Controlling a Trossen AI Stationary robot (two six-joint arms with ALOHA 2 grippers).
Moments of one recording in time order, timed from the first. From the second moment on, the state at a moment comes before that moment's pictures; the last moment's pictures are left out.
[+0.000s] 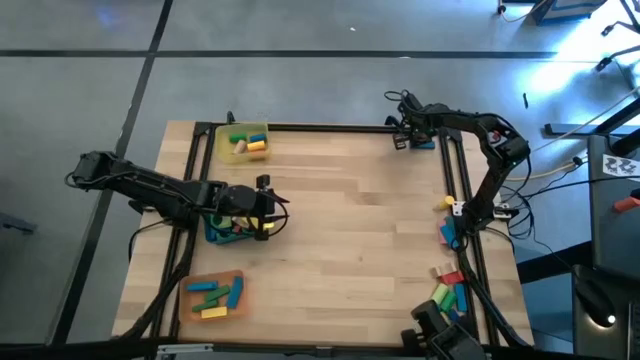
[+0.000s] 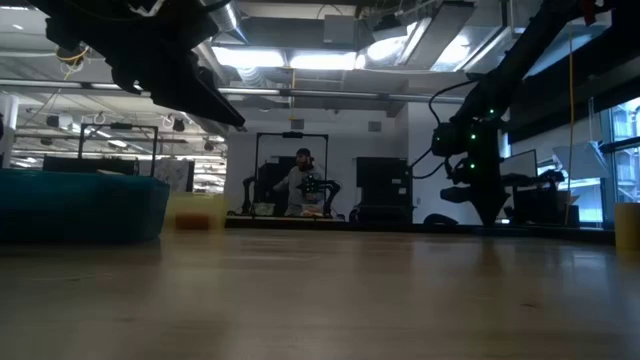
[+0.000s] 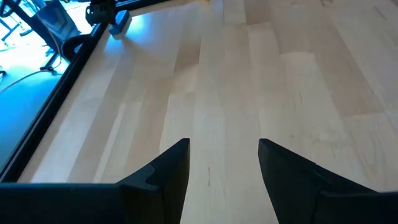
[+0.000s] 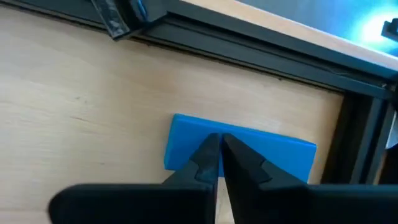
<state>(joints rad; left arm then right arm) -0.11 1.11 0.54 0.01 -0.29 0.13 -1.01 1.79 1.06 -0.65 0.24 0.28</state>
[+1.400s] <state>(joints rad) -0.11 1.11 0.54 -0.01 -0.26 0.12 -0.52 1.79 1.20 -1.12 0.19 -0.27</state>
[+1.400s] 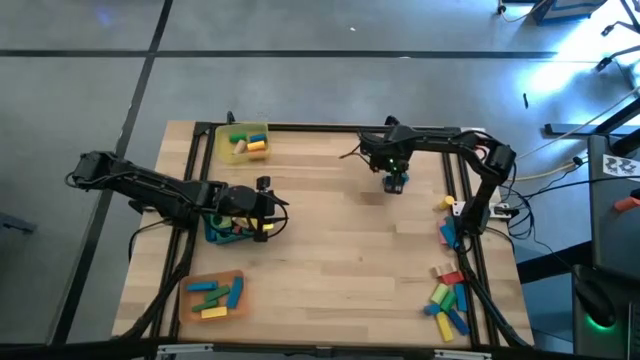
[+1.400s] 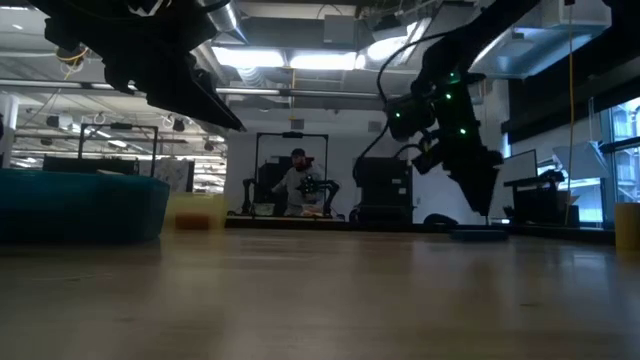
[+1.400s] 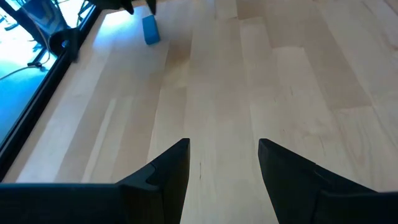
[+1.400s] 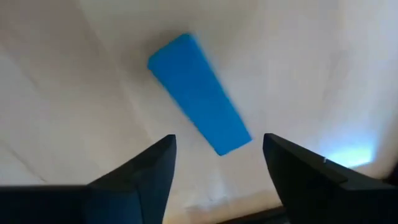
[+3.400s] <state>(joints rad) -0.34 0.93 0.55 -0.26 -0.26 -0.19 -0.07 1.72 1.03 -0.30 -0.07 0.08</state>
